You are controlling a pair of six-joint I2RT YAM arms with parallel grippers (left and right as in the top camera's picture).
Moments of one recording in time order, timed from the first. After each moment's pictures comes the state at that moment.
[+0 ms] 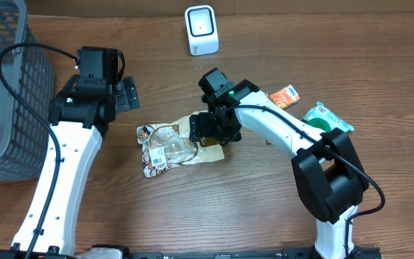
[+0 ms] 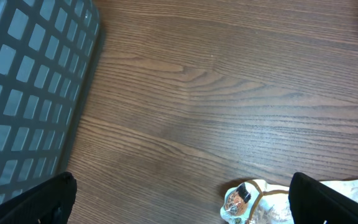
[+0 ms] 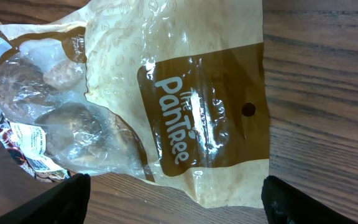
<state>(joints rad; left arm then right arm) -0.11 1.46 1.35 -0.89 -0.34 -0.28 0.61 2.05 1.54 -0.88 -0.31 0.51</state>
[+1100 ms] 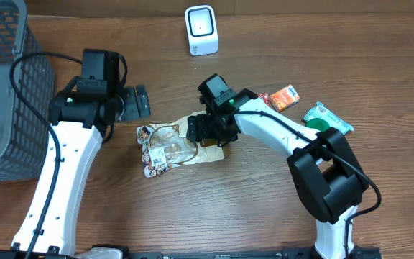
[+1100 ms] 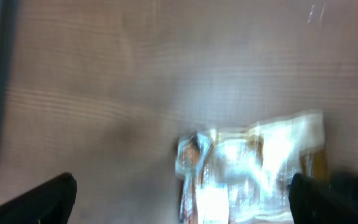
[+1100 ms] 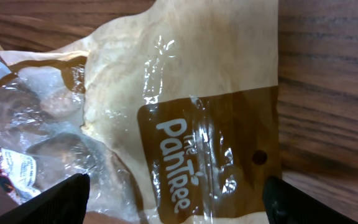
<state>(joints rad) -0.11 1.46 1.36 -1.01 -0.10 -0.28 0.62 2.05 1.43 -0.68 -0.29 0.51</state>
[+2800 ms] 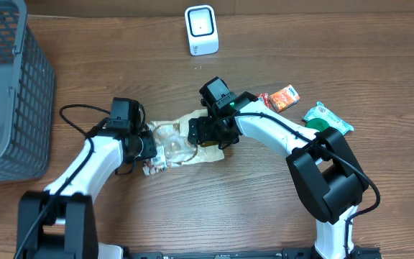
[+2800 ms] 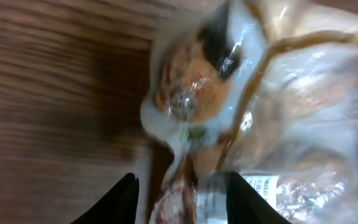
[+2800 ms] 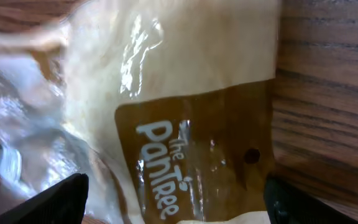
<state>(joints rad) -0.11 1.59 0.84 -0.56 0.07 -0.34 0.62 2.05 1.40 -0.66 -0.29 0.51</state>
